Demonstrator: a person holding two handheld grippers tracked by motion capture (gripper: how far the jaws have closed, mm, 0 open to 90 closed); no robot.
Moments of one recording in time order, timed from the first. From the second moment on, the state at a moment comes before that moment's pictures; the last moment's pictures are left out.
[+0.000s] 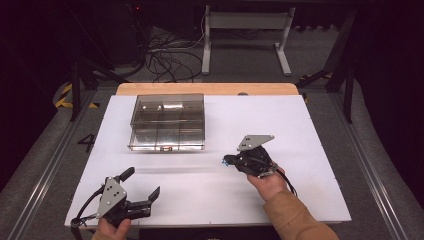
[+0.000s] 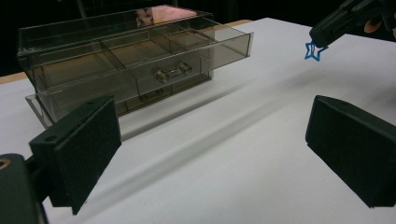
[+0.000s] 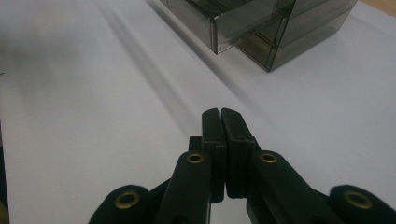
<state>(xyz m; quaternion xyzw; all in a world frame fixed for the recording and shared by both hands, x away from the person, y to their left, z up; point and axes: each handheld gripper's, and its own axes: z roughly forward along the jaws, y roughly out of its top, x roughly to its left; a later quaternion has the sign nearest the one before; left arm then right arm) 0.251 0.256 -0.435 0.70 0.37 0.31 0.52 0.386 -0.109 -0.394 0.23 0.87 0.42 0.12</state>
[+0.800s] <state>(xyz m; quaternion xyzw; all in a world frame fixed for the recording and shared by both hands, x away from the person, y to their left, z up) 0.251 0.256 -0.435 0.71 0.37 0.31 0.52 0.403 -0.088 -0.359 0.21 0.88 0.41 0.13</state>
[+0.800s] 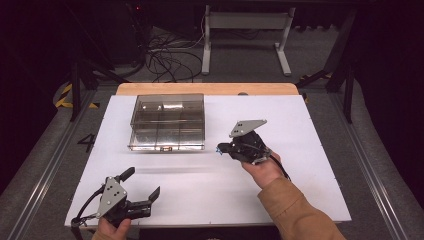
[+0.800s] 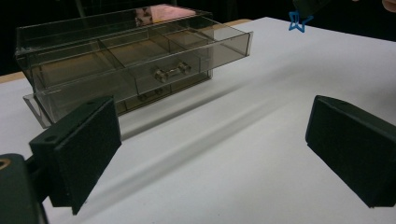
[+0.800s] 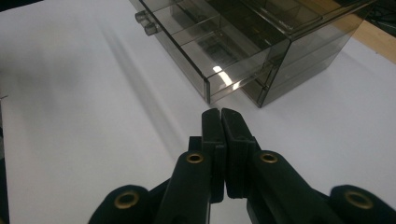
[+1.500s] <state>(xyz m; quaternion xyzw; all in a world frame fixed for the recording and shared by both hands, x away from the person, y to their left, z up) 0.252 0.256 -0.435 0.71 0.37 0.31 0.52 0.424 -0.065 -0.345 0.21 0.86 0.44 0.12</state>
